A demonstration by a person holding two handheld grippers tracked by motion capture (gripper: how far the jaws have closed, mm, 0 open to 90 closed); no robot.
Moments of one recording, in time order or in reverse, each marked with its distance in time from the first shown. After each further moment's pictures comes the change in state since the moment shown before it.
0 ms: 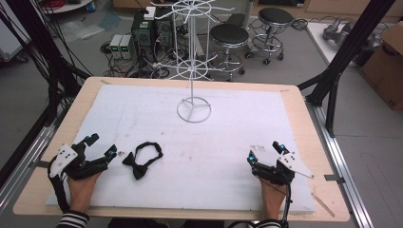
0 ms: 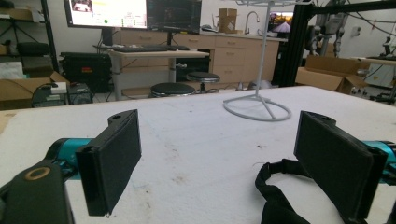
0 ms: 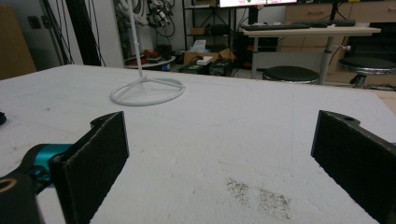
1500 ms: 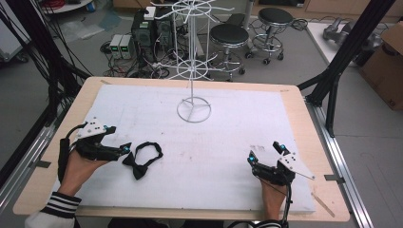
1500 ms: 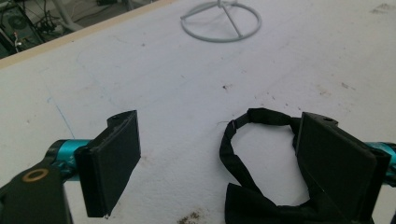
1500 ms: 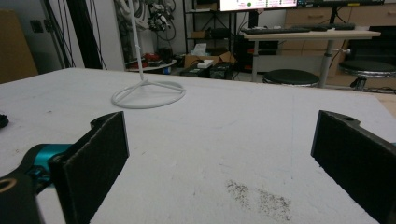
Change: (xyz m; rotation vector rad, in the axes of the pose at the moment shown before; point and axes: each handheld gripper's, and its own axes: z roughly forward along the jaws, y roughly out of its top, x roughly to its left) left arm -0.023 0.070 0.060 0.571 -0.168 0.168; right arm 0.000 -0.001 -0.002 -0.014 0.005 0.002
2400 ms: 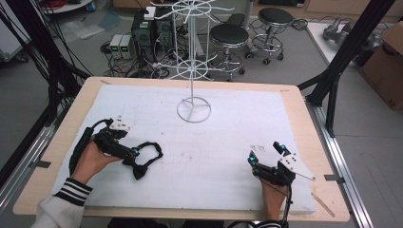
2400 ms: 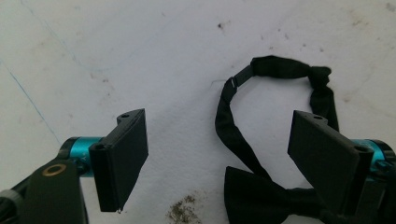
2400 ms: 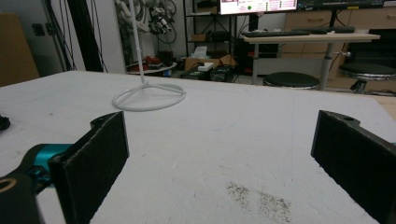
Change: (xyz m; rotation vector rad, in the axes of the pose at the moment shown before) left arm -0.008 0.016 0.043 0.357 -0.004 0.077; right arm -0.001 -0.001 -0.001 -0.015 0.004 -0.003
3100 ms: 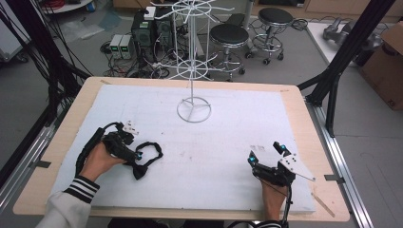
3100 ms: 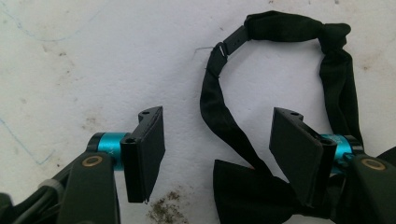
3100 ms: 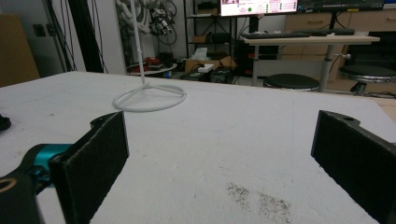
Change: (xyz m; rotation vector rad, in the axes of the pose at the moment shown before) left arm -0.007 0.002 0.022 0.127 -0.030 0.033; right arm 0.001 0.000 -0.001 -0.005 0.000 -0.002
